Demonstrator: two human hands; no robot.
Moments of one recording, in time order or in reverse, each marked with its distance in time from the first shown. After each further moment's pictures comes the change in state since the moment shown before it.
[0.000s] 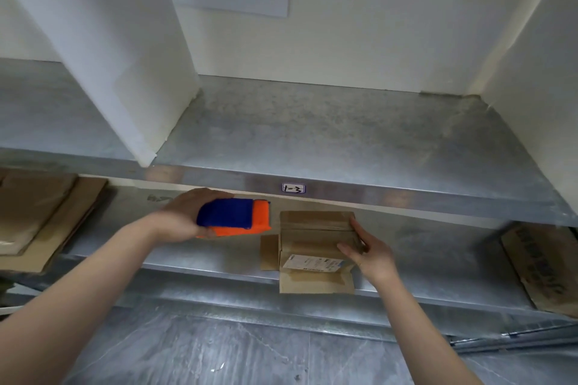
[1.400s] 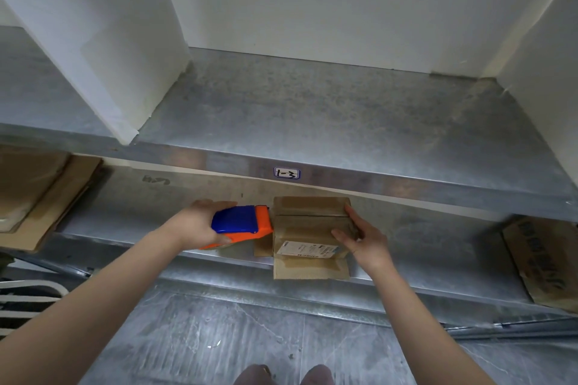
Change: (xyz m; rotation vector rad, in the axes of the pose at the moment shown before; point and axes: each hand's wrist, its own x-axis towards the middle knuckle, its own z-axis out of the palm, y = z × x) left_hand 0.009 -0.001 0.065 0.017 -0.027 -0.107; right_hand 0.004 0.001 0.003 0.068 -0.024 -0.020
